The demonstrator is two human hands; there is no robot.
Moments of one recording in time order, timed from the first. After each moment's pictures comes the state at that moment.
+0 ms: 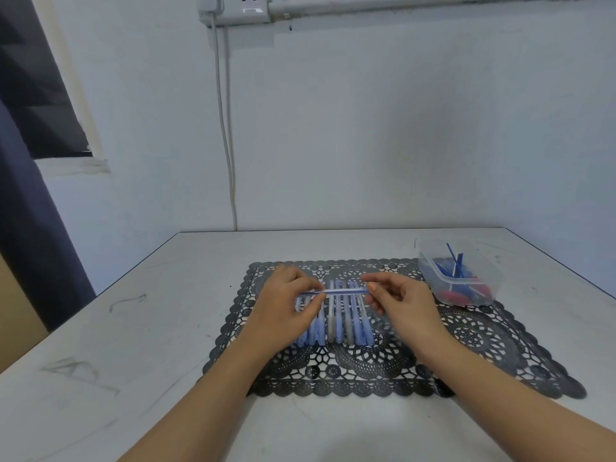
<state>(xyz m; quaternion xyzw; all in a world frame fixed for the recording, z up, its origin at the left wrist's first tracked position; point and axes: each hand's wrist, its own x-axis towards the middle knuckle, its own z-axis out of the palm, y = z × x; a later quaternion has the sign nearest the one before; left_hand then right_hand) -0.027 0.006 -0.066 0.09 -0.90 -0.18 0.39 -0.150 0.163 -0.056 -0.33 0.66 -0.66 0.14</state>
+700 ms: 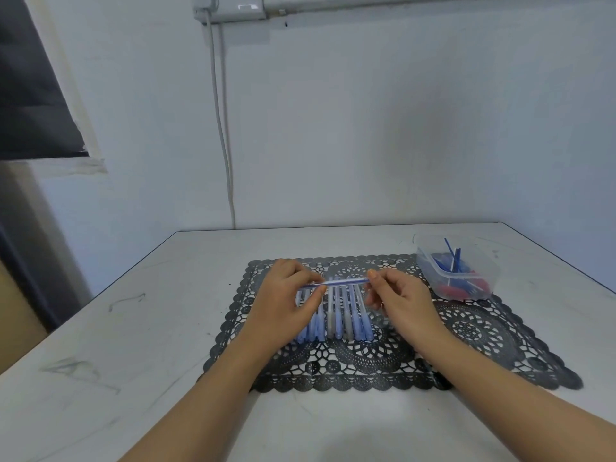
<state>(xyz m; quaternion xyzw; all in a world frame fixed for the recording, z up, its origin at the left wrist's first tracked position) -0.026 0.011 -0.060 0.08 -0.89 -0.16 0.41 -0.156 0.161 -0.064 -0.38 0.70 -0.60 0.07</state>
